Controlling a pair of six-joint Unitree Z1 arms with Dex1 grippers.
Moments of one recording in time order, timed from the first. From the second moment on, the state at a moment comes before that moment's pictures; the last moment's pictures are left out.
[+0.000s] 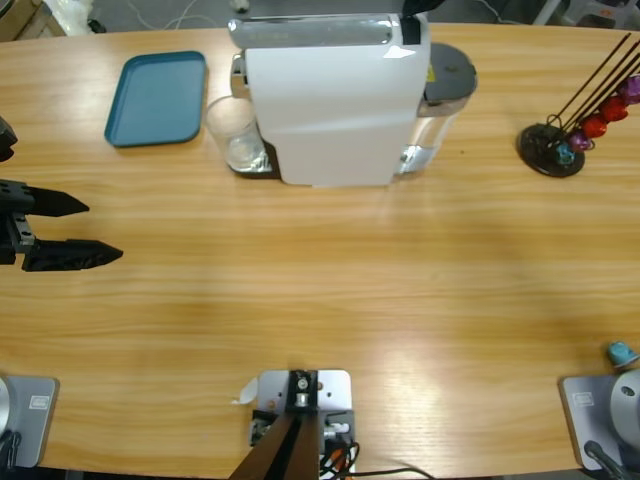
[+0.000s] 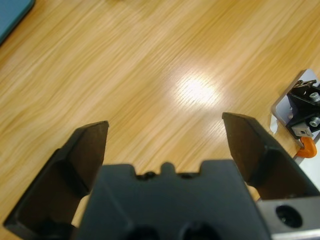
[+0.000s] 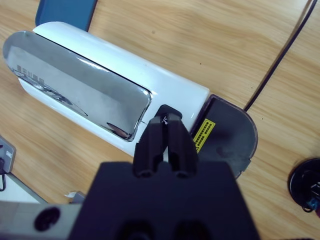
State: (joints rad) arm 0 -0.49 1.24 -0.78 0.57 -0.28 0.16; arm 1 0.54 1.88 -1.90 1.06 0.18 0.15
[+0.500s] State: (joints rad) arm 0 -0.49 1.34 -0.88 0.52 -0.28 0.20; arm 1 0.55 1.65 -1.77 1.03 0.21 0.09
